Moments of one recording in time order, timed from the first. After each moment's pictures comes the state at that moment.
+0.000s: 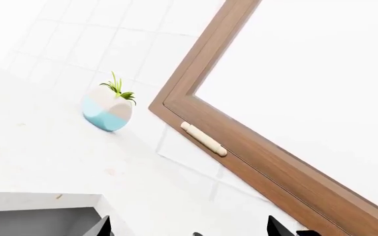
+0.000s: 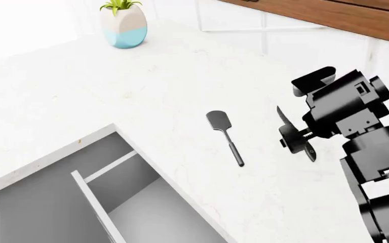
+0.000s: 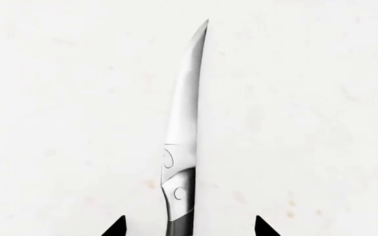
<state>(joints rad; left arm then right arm) 0.07 0.00 -1.67 0.91 -1.96 -1.38 0.01 1.40 0.34 -0.76 0.76 -0.03 1.37 -0.70</state>
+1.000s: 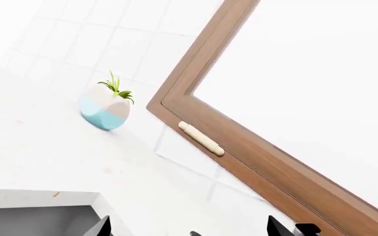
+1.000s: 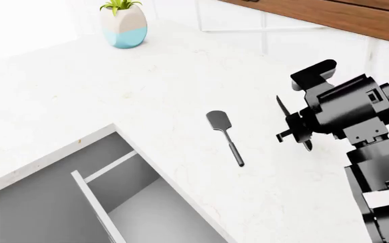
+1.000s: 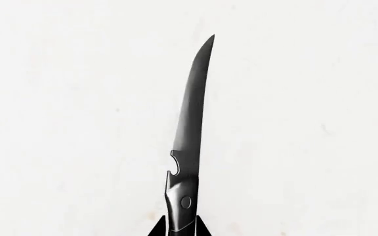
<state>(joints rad) 0.01 -0.01 -1.75 0.87 -2.05 -1.49 -0.06 1.34 0.36 -0.65 0.61 0.00 1.35 -0.58</state>
